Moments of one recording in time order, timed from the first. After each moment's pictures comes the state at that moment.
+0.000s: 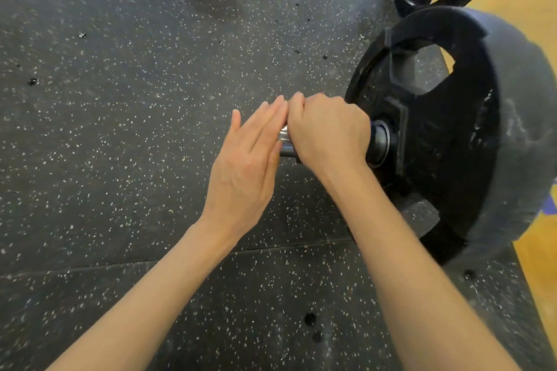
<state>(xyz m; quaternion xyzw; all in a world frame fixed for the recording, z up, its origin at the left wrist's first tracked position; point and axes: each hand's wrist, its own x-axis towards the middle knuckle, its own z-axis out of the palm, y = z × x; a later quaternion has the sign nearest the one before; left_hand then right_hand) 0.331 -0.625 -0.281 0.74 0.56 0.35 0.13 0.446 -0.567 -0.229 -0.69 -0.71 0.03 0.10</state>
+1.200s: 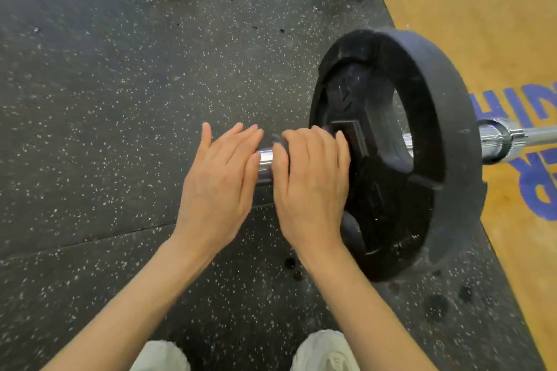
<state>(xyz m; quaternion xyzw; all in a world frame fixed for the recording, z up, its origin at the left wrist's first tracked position) 0.339 -0.700 -0.257 0.78 0.56 0.25 0.13 0.472 -0.710 -0.246 -0.72 -0.66 0.03 0.22</state>
